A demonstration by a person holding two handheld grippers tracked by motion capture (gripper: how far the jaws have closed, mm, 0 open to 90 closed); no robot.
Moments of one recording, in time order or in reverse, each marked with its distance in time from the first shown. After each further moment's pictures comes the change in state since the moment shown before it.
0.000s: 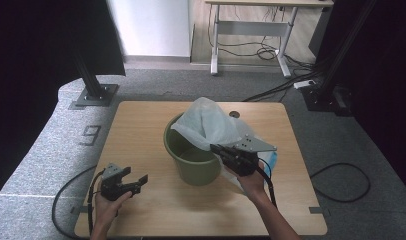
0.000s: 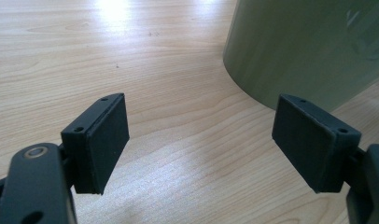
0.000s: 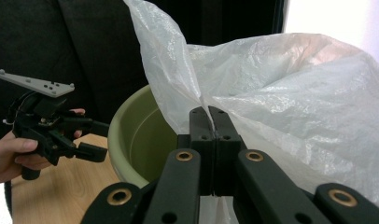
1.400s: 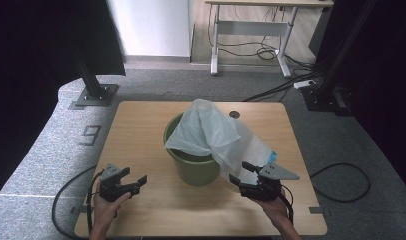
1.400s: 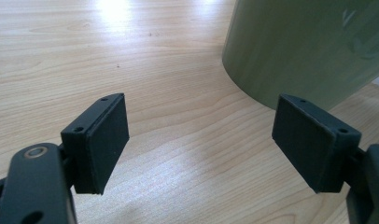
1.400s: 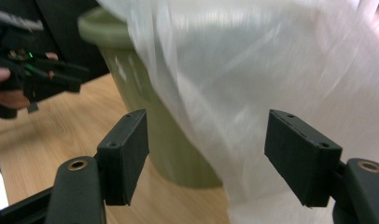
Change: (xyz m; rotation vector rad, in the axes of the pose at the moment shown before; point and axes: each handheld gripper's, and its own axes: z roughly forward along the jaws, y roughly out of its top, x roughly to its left) left arm -0.001 0.000 -0.005 -0.001 0.000 0.000; right arm -0.012 -0.076 -0.061 0.073 -0.093 0.039
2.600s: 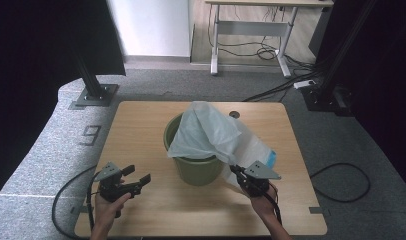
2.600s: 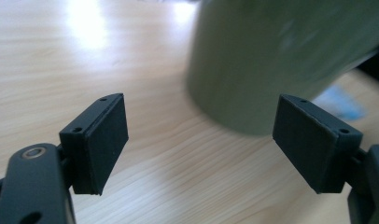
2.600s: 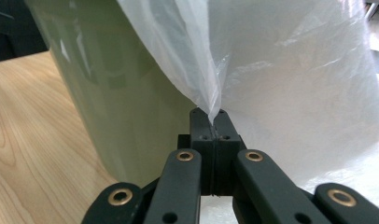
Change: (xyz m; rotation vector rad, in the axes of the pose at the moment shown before) left arm -0.020 0.021 -0.019 -0.124 -0.160 -0.017; right arm -0.001 -0.010 0.035 0.022 -0.151 -0.129
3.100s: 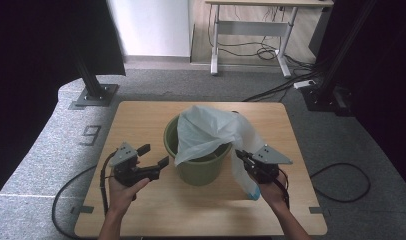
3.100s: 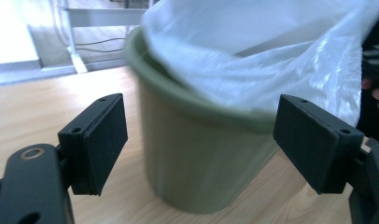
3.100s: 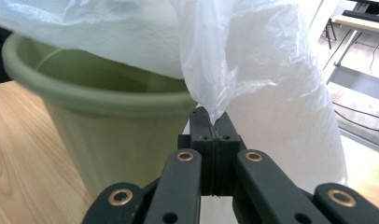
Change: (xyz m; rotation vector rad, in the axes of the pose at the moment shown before) left arm -0.064 0.074 0.014 -0.059 0.008 0.138; right arm -0.018 0.059 -0.018 -0.016 -0.017 -0.055
